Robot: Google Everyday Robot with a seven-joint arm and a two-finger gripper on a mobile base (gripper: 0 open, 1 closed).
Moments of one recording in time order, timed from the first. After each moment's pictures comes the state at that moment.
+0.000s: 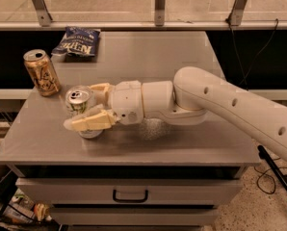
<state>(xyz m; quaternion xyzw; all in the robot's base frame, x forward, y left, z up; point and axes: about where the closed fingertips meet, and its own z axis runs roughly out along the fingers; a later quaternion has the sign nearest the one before) 0.472 0.143 0.890 -0.55 0.50 0.46 0.49</state>
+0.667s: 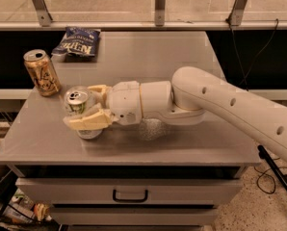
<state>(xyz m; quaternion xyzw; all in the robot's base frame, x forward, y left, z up) 0.469 0.147 0.892 -0.55 0.49 0.46 0.49</state>
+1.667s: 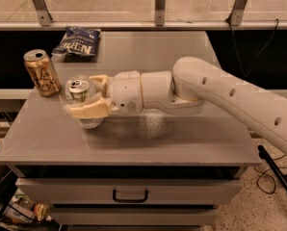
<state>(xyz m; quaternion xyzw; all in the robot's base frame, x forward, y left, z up) 0.486 0.145 0.905 -0.55 0.49 0.46 0.50</state>
